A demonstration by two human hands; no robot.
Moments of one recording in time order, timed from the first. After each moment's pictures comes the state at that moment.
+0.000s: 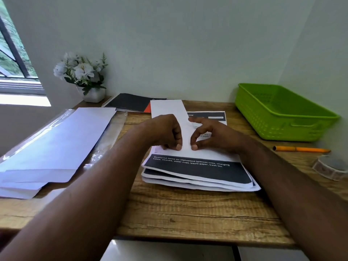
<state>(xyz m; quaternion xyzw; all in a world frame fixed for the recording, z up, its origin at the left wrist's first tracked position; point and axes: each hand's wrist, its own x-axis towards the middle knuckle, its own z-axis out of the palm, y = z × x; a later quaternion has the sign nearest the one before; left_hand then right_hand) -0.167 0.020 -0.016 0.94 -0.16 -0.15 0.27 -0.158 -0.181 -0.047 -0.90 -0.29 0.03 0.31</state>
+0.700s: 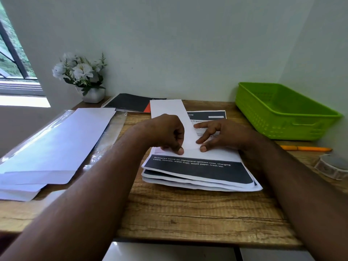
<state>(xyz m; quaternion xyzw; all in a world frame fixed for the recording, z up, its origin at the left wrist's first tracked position) -0.174 0.021 -0.011 0.94 -0.22 -0.13 0.21 -0.154 -0.198 -0.041 -0.90 -0.24 0.07 0.35</state>
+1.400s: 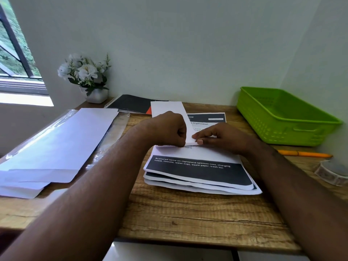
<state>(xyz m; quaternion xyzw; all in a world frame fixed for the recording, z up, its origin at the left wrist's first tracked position) -0.175 0.021 -0.006 0.95 -0.27 -0.03 0.15 -0.158 -0.190 -0.041 -0.91 -0.29 0.02 0.28</state>
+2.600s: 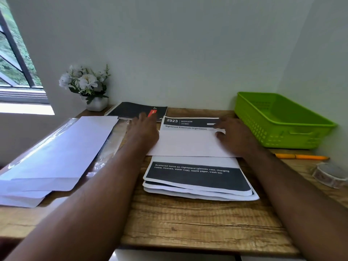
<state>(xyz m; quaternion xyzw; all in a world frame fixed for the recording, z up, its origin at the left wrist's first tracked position) -0.136 0.053 -0.047 0.98 0.01 0.13 0.13 -0.138 -0.214 -0.054 -0.96 -0.11 -0.23 0.11</state>
